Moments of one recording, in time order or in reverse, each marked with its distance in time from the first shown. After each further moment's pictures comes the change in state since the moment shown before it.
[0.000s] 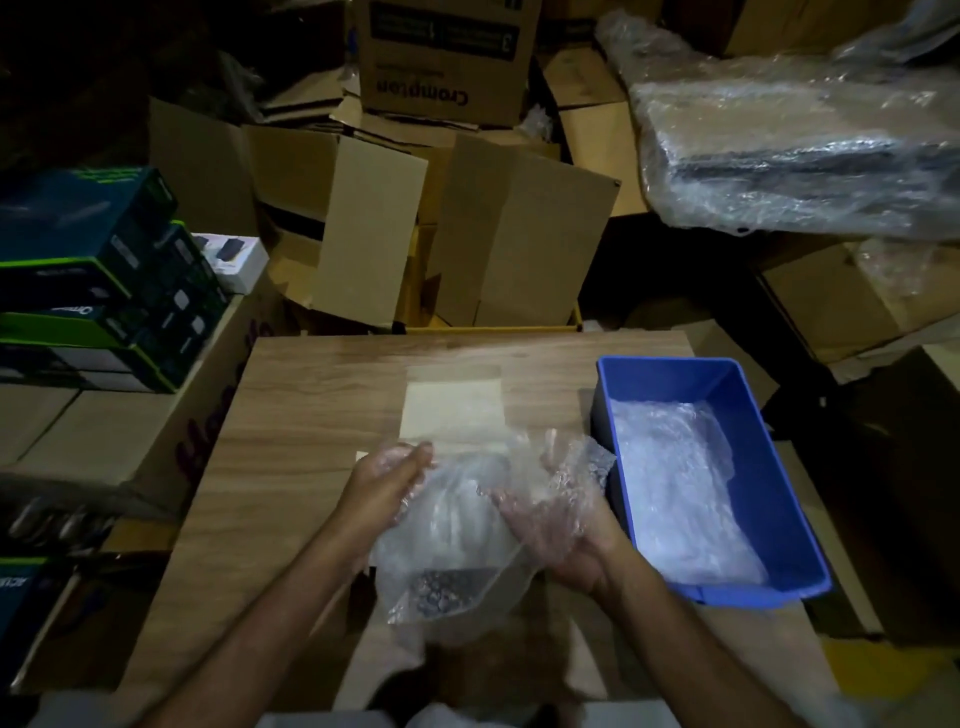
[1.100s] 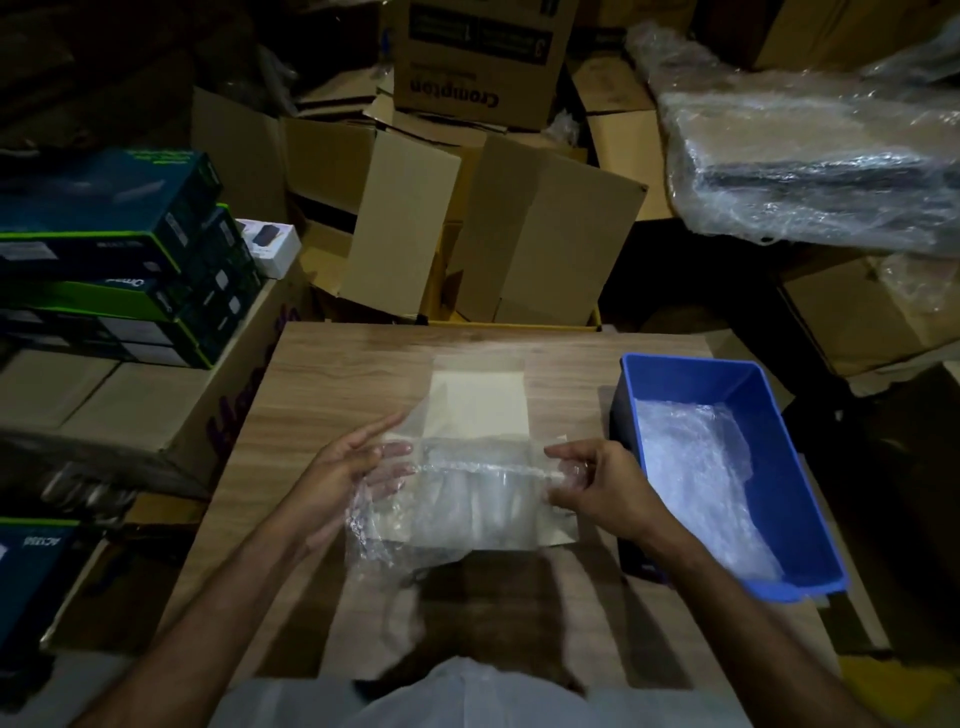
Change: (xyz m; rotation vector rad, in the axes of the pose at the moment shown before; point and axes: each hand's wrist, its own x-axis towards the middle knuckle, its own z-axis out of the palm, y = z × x) left_hand -0.006 -0.013 -0.080 -0.144 -0.123 -0.028; right_hand -0.010 -0.019 0.005 -1.518 0.170 -0.652
